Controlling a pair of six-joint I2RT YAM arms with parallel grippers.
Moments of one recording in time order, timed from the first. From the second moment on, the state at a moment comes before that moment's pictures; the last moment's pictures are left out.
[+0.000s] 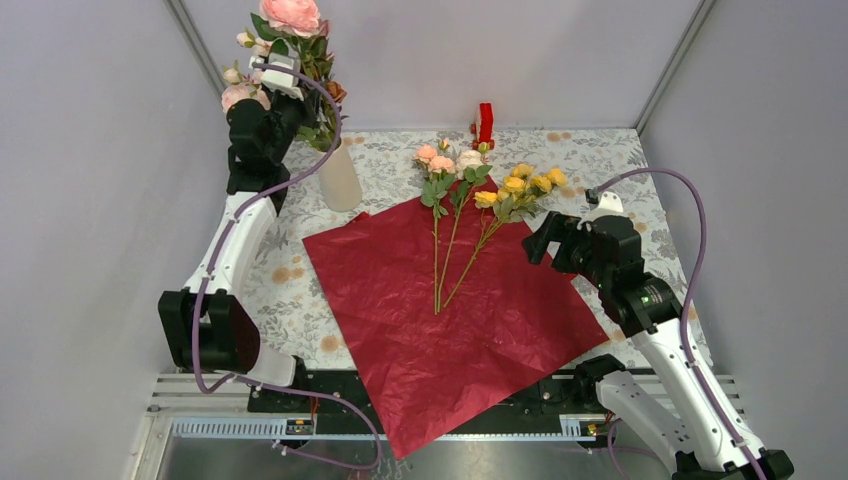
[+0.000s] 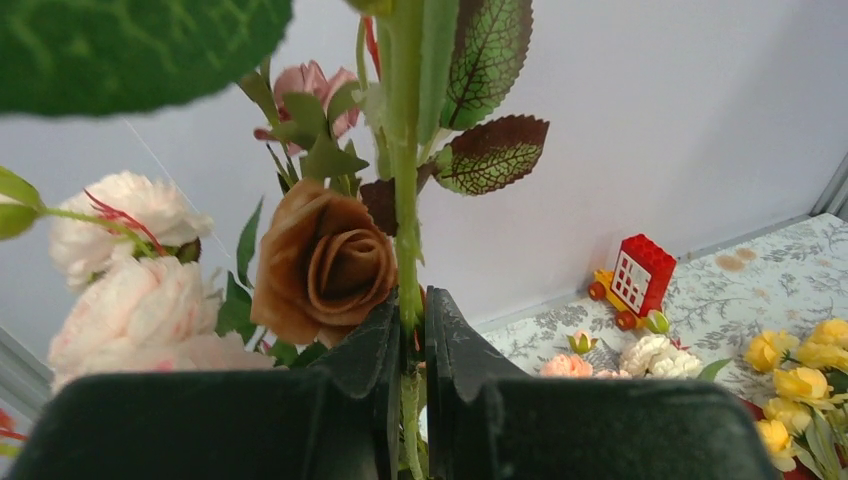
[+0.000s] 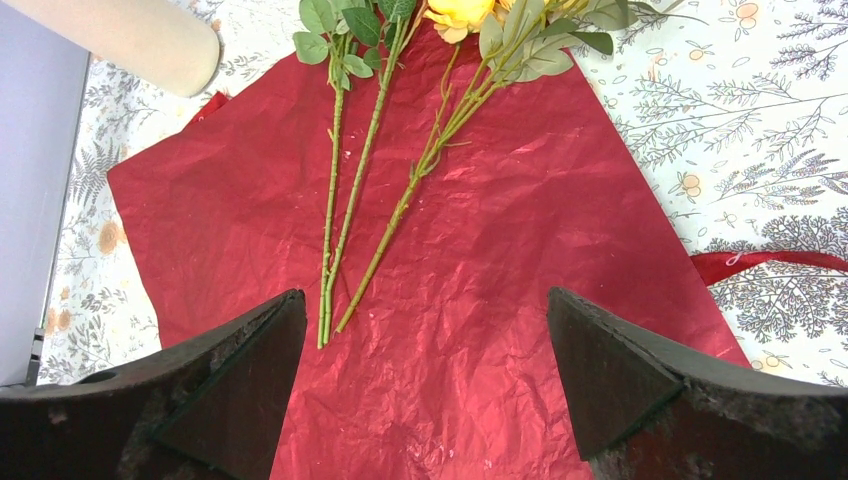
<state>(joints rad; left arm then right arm) -0.06 1.46 1.36 0.32 0.29 0.03 0.34 0.74 0.84 -0.59 0.01 0.48</state>
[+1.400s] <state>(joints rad) -0.06 1.60 1.13 0.44 0.29 -0.02 0.34 0.75 0.79 -0.58 -0.05 0.49</state>
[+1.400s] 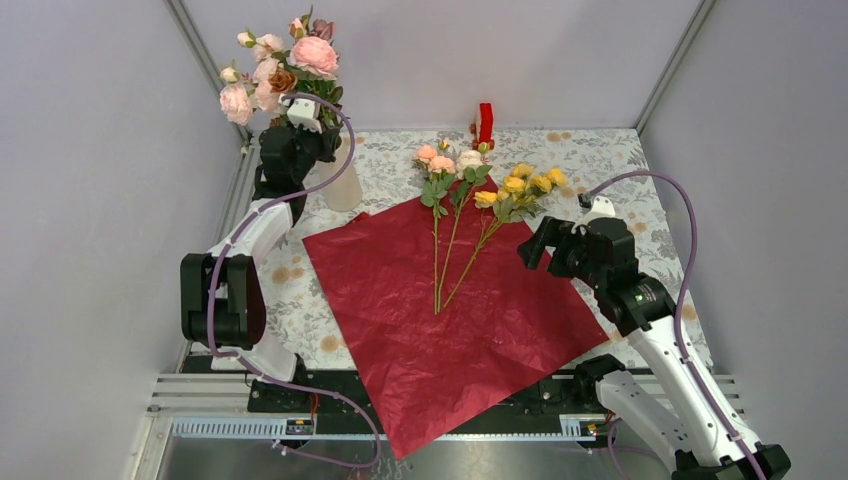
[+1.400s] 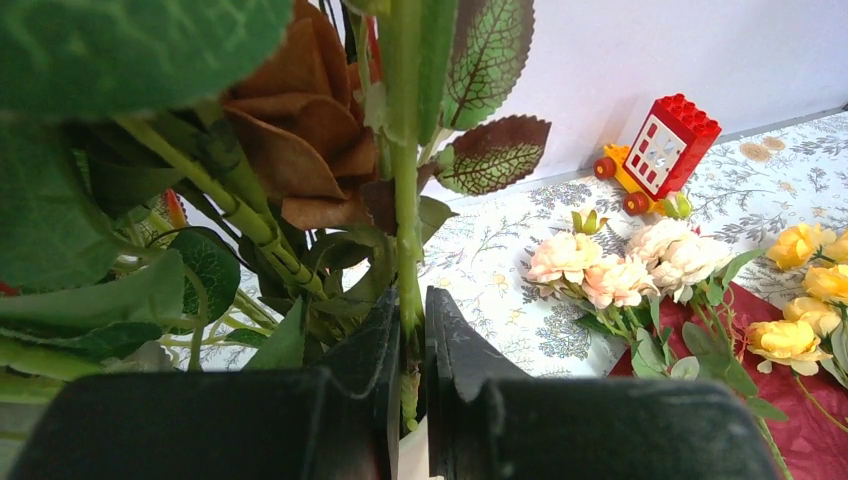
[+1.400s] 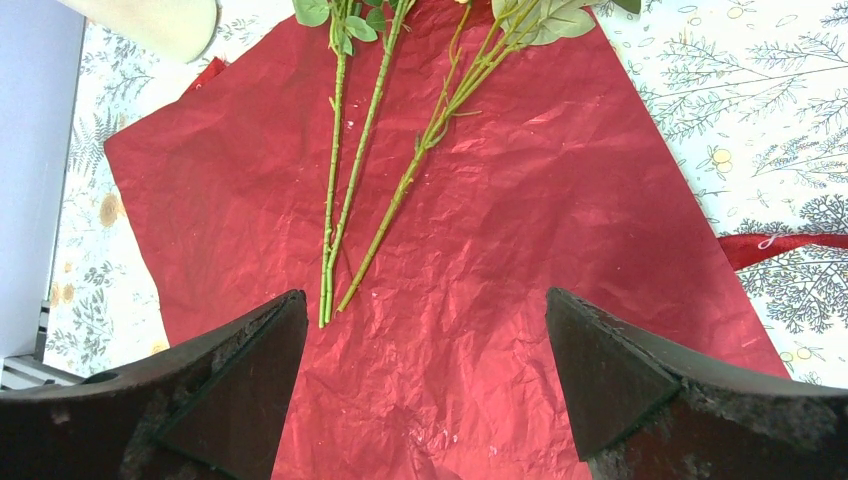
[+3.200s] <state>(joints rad) -0.12 1.06 1.07 -0.31 0.22 -0.26 0.34 0.94 0.70 -0.43 -0.15 0.68</state>
